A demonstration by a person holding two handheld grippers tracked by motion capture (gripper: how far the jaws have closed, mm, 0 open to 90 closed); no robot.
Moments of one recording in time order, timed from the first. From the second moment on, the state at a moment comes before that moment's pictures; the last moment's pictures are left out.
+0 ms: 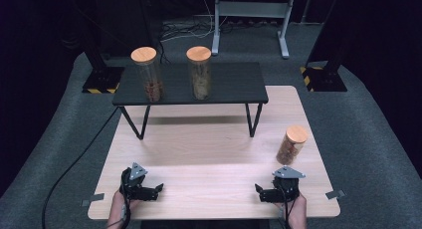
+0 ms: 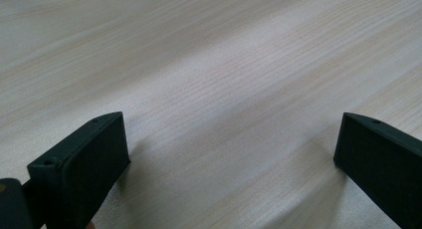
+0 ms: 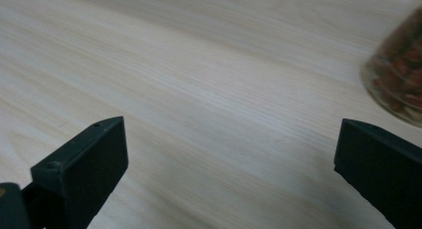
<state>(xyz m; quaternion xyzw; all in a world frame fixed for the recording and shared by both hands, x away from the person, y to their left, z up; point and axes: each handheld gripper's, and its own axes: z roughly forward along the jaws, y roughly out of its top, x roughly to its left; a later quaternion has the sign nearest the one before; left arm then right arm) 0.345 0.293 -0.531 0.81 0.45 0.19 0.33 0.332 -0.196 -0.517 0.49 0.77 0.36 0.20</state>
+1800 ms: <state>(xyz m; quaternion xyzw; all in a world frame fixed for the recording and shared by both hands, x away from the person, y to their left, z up) 0.344 0.293 -0.531 0.81 0.45 0.19 0.33 0.386 -0.250 -0.498 0.53 0.68 0.38 0.33</state>
